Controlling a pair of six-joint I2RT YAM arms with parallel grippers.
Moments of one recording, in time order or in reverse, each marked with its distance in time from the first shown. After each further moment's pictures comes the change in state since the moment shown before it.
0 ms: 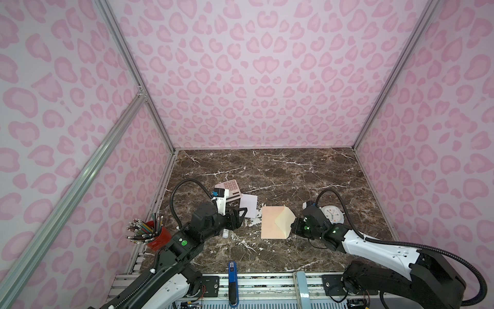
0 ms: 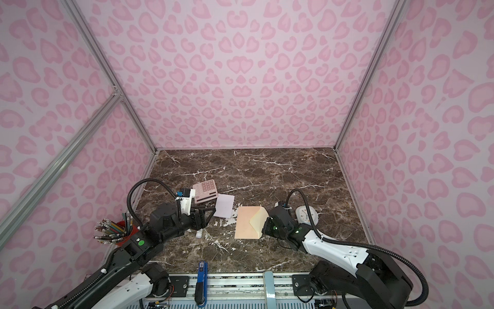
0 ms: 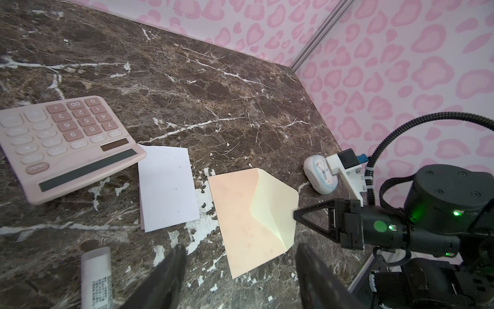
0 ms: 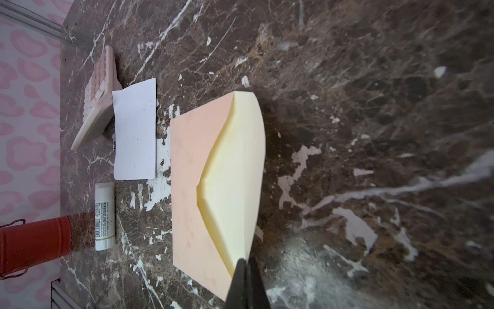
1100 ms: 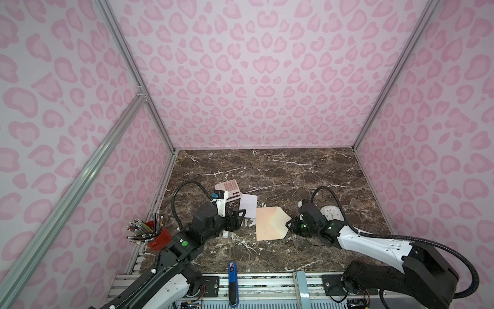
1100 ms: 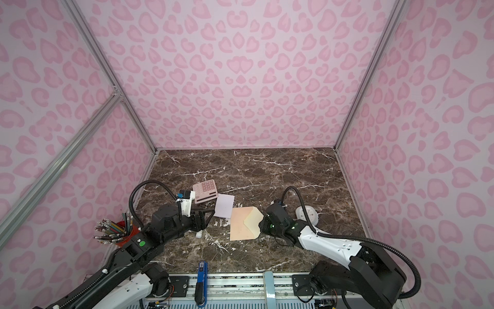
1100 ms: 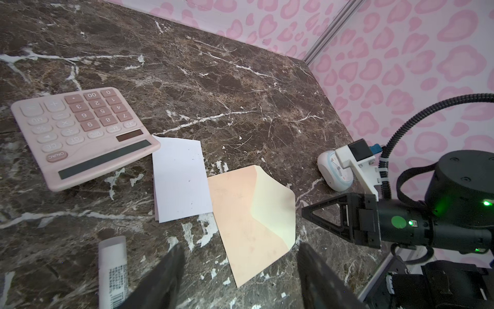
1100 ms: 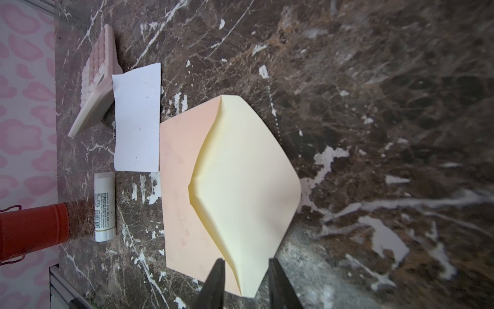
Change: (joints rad) left arm 0.000 0.003 -0.027 -0.013 -0.028 0.015; right arm 0.004 0.051 0.057 -0.028 -0.034 -0.034
